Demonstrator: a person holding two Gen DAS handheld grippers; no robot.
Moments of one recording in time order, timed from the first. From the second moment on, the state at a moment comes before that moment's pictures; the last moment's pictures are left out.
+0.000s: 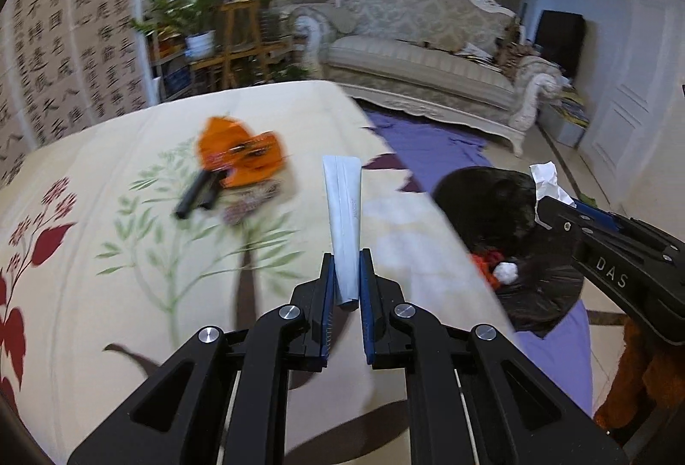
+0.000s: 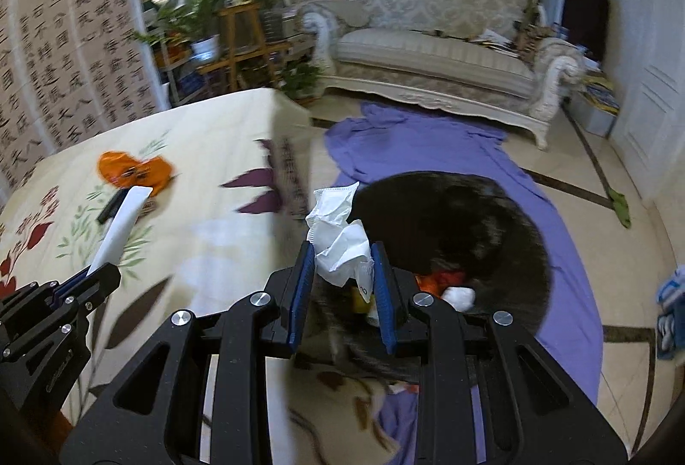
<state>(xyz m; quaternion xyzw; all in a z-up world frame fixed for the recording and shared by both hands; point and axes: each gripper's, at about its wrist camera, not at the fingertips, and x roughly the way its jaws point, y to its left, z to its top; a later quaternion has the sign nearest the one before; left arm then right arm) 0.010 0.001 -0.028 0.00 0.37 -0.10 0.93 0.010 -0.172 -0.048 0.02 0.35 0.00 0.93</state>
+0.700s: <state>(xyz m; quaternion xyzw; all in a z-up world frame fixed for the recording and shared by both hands) 0.059 -0.095 -0.048 0.05 0.38 -0.15 0.91 0.033 -0.247 -0.069 0.06 0.36 -0.05 0.93</state>
